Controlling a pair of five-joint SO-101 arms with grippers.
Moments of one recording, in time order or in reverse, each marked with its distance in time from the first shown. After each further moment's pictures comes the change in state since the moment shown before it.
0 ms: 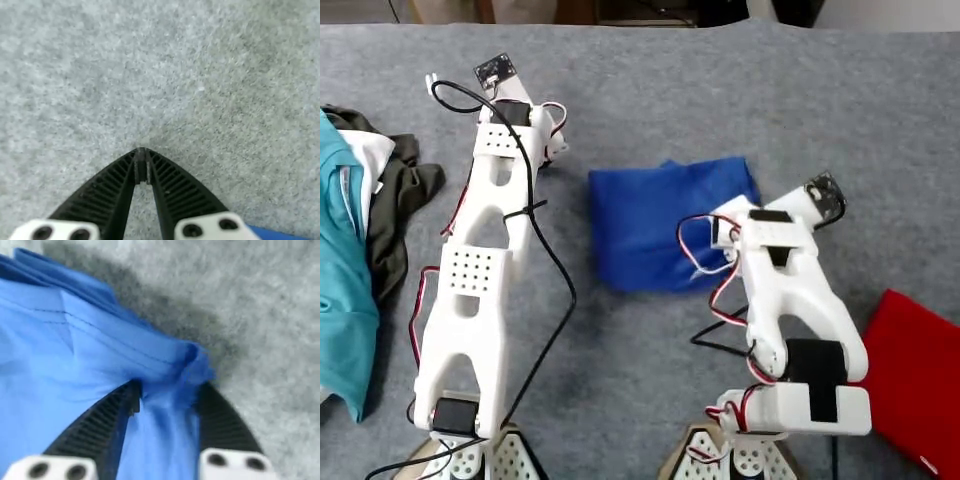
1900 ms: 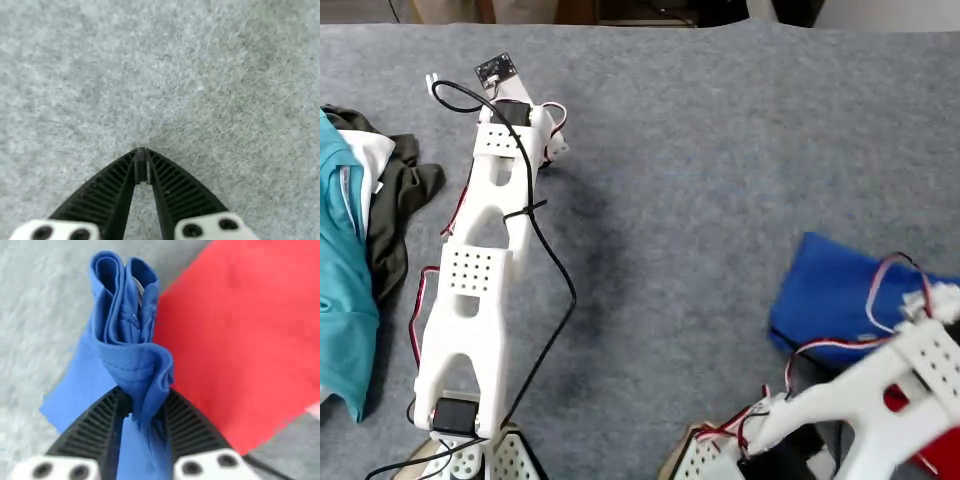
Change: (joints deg) left arm 0.0 0.0 0.0 0.0 -0.7; right arm 58.4 -36.8 -0.4 28.1 35.0
